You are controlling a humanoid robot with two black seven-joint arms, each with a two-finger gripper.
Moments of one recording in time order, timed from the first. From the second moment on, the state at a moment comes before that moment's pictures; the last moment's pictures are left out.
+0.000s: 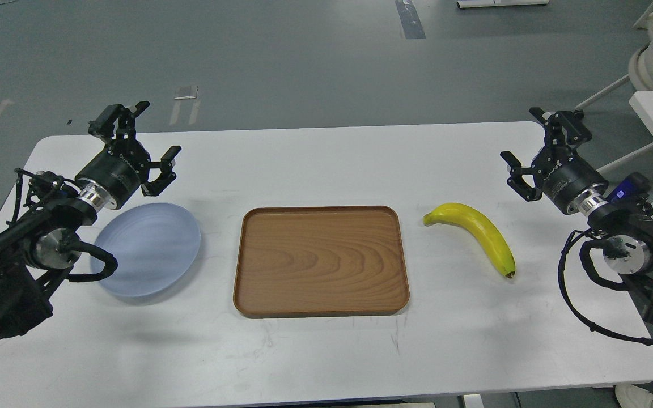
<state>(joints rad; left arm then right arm) -0.72 0.39 -0.57 -0.60 0.08 -0.49 -0.39 0.70 -0.49 0.43 0.59 -0.09 0.49 0.49</state>
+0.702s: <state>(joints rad) -0.87 0.57 -0.56 -0.68 0.32 -0.49 -0.42 0.71 -0.48 0.42 0.58 -0.09 0.49 0.49</state>
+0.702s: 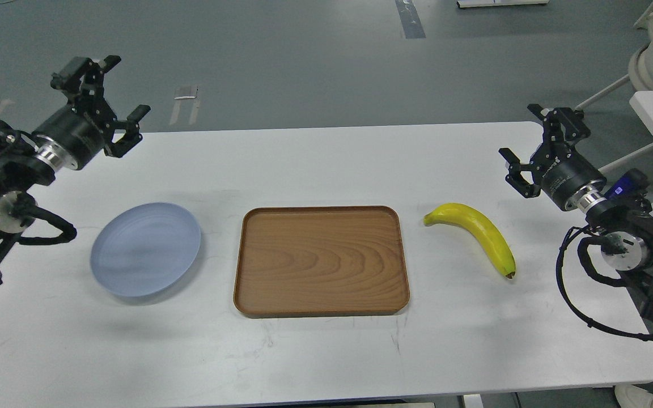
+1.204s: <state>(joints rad) -0.87 0.85 -0.54 -1.09 1.45 -0.49 -0.49 0.73 -0.48 0.42 0.59 -0.09 0.49 0.49</state>
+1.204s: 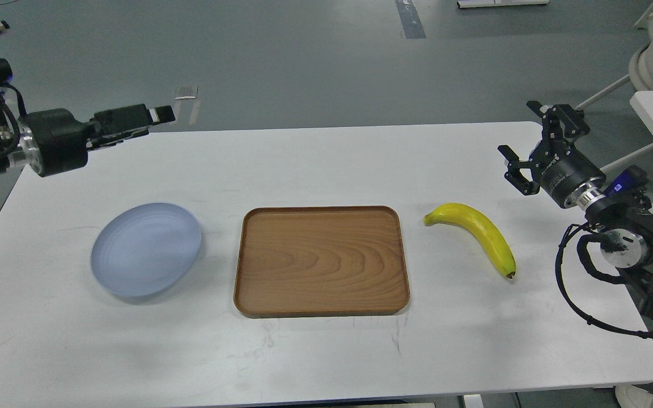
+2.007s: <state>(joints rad) -0.78 0.73 -0.21 -0.68 1.56 -0.27 -0.49 0.73 -0.48 0.42 0.59 -0.10 0.49 0.49</state>
